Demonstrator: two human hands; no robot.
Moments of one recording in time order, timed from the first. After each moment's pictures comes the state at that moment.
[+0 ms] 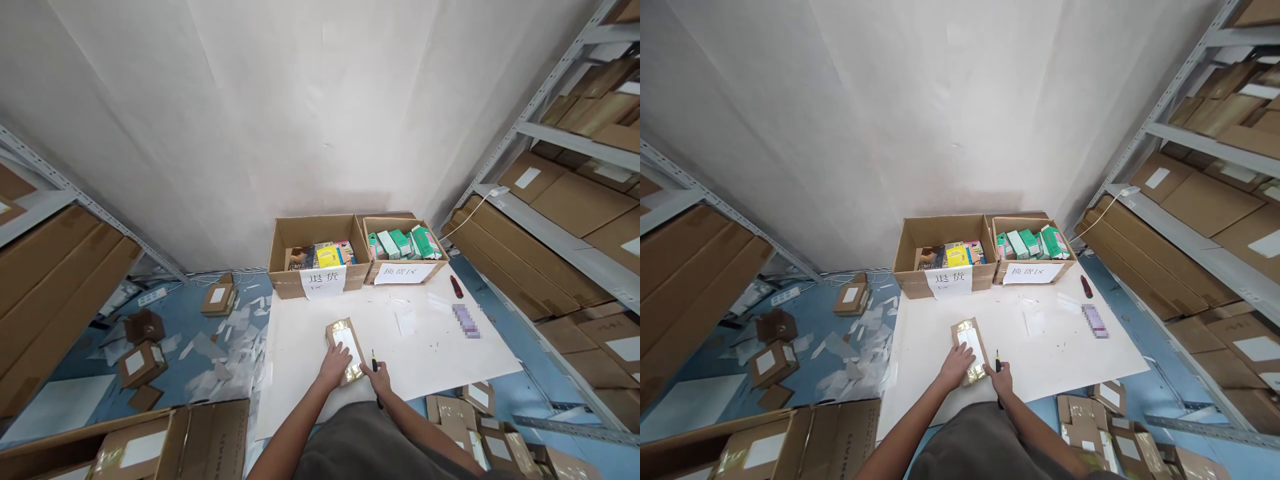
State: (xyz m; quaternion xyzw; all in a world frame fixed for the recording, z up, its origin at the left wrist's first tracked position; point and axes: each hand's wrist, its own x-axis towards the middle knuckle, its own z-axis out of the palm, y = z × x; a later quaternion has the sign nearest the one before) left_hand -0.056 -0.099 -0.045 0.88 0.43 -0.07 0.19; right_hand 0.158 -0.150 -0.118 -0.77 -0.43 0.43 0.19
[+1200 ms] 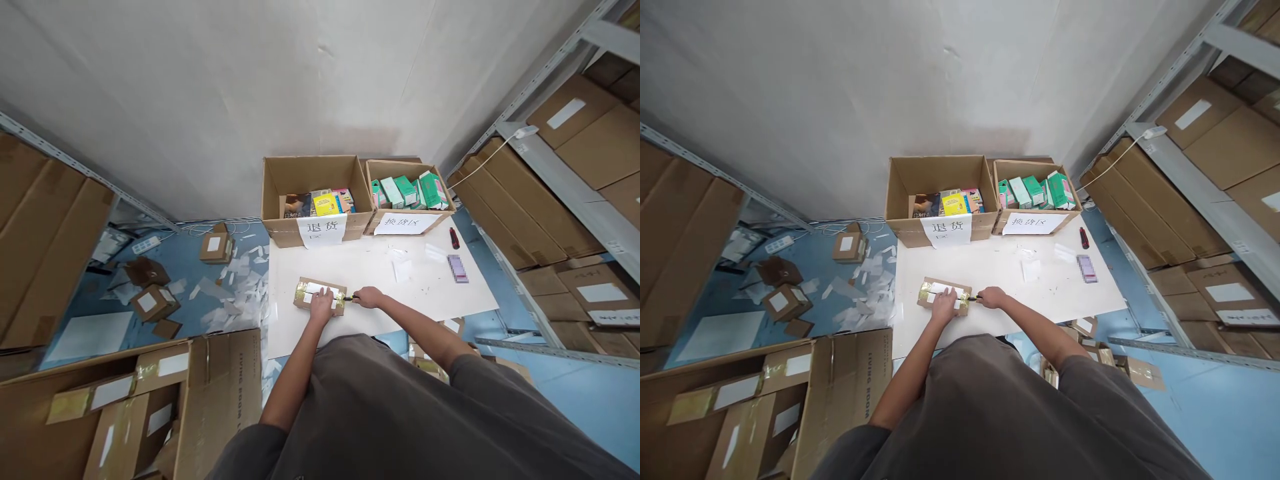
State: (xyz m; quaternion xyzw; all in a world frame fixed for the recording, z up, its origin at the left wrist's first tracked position) left_hand -0.078 -0.107 -0.030 0.76 0.60 -0.05 0.23; right_hand 0.152 -0.047 -0.040 -0.55 -0.74 0.38 -0.10
